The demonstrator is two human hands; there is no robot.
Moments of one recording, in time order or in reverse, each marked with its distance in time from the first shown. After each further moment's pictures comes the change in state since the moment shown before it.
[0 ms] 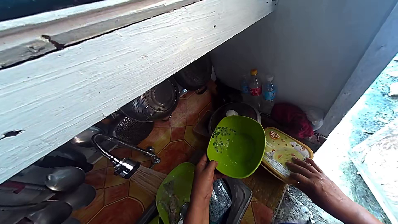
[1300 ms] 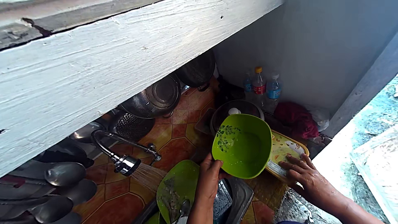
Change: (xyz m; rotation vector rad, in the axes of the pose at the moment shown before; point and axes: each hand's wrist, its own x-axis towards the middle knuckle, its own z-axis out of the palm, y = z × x) left_hand 0.002 -0.006 0.003 -0.045 -0.053 -0.016; right_hand 0.023 -0.003 0.011 0.046 -0.081 -0.028
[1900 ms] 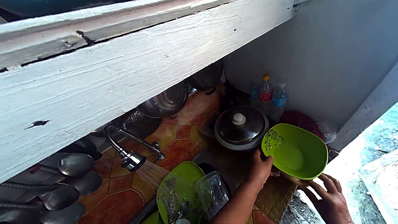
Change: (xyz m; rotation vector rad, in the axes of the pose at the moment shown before) left_hand 0.032 -0.049 0.123 0.169 -0.297 -0.264; right_hand -0.036 0.013 0.021 -0.039 0.494 0.254
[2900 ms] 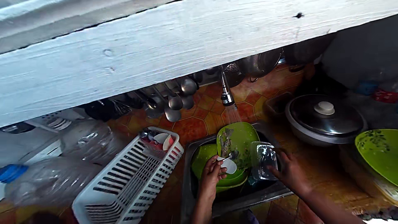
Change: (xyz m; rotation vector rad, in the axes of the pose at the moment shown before) left_hand -0.243 -0.134 -0.239 -0.386 0.915 0.187; right_hand 0.047 -0.226 0.120 0.445 -0.882 -0.055
